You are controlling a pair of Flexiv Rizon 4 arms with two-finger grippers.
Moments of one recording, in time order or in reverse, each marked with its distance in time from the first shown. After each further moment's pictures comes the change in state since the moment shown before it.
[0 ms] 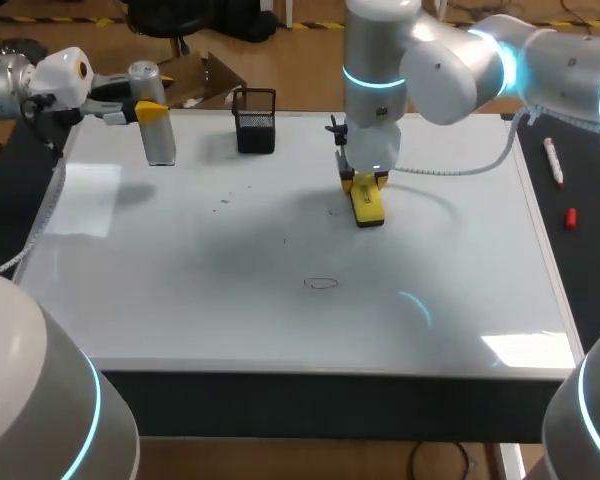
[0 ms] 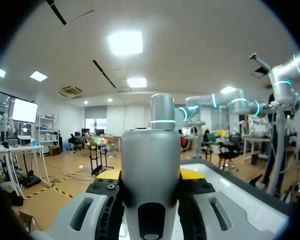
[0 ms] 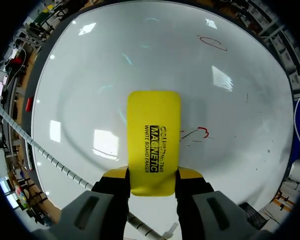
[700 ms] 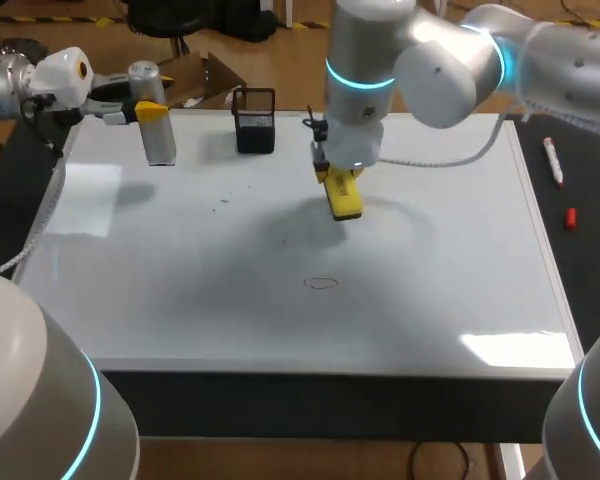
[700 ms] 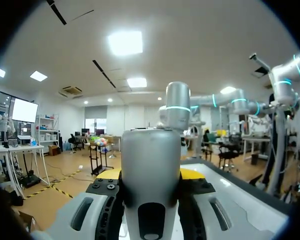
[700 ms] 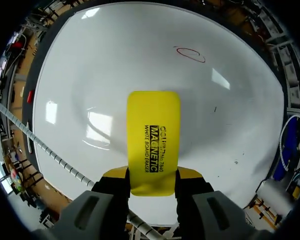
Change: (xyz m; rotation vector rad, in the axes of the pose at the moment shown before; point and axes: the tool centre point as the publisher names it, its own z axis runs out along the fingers) left arm 0.000 0.000 0.000 0.000 0.000 0.000; right arm -0.059 0.021 -0.050 0.131 -0.047 -0.119
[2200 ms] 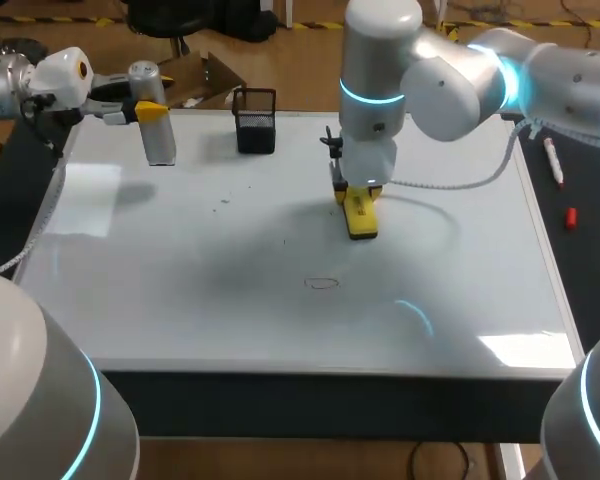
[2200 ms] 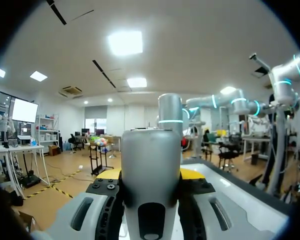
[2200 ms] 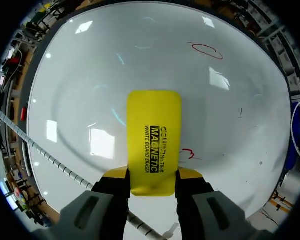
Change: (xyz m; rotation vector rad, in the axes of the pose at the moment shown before) left arm 0.000 0.000 0.000 0.000 0.000 0.000; right arm 0.042 0.018 0.048 -0.118 0.016 0.124
